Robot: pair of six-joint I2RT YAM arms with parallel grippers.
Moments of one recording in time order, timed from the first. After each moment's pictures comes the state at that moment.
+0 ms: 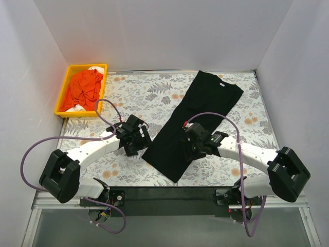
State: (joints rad) left arm -0.61 1.35 0.80 -0.57 0.00 -0.97; right arm 0.83 1.32 0.76 -0.53 -0.04 0.50
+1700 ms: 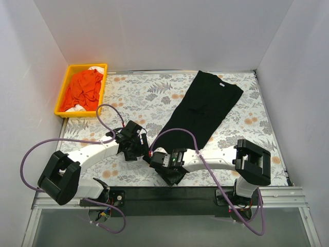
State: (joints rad) left arm -0.61 1.31 0.69 -0.55 0.04 -0.82; right arm 1.35 1.66 1.06 -0.75 0.13 0.54
